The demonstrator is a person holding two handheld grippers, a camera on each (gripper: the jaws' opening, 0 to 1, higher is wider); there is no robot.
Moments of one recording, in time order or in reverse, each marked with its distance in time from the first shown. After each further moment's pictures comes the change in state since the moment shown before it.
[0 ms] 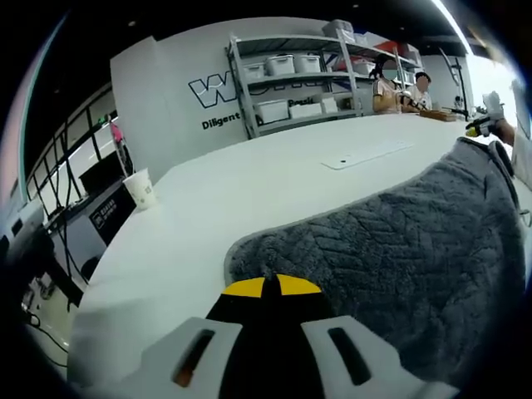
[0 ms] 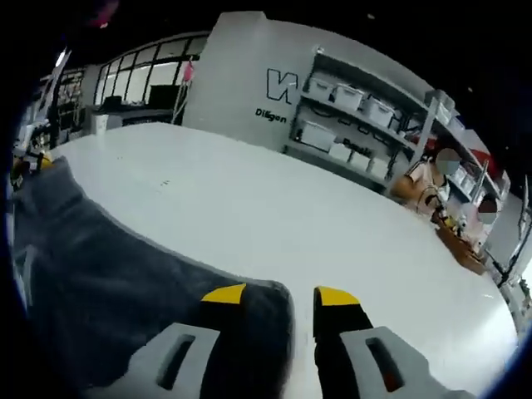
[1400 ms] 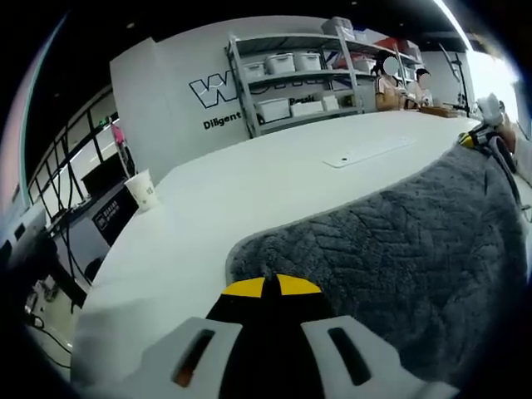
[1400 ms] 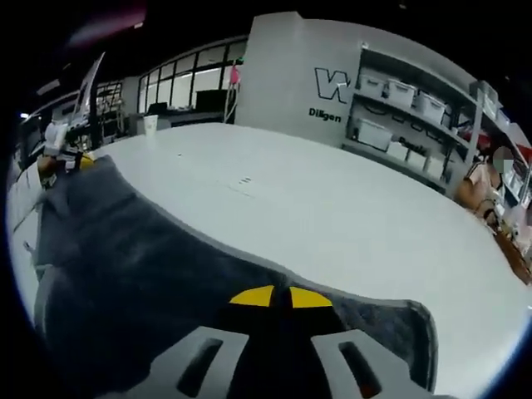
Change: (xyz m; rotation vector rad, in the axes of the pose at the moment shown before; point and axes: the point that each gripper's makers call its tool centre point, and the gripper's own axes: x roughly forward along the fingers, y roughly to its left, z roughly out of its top) left arm 0.000 0.000 0.001 0.013 0.004 0.018; right arm 0.020 0.134 0.020 0.037 -0.052 0.376
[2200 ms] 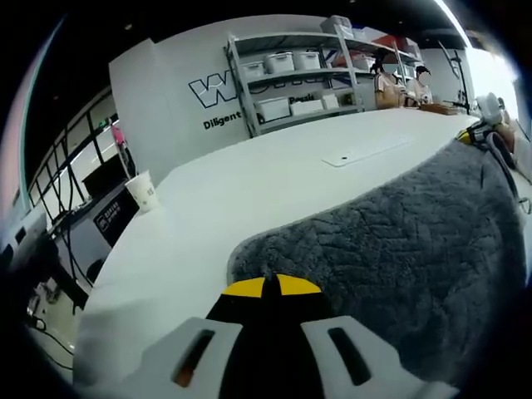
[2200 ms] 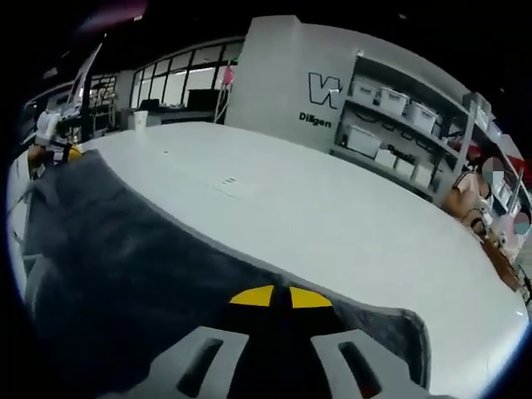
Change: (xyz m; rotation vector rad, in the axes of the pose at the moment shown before) left arm 0.000 0.000 0.000 0.012 0.006 0.007; right arm 0.009 -0.017 0.003 -0.048 -0.022 -0.091
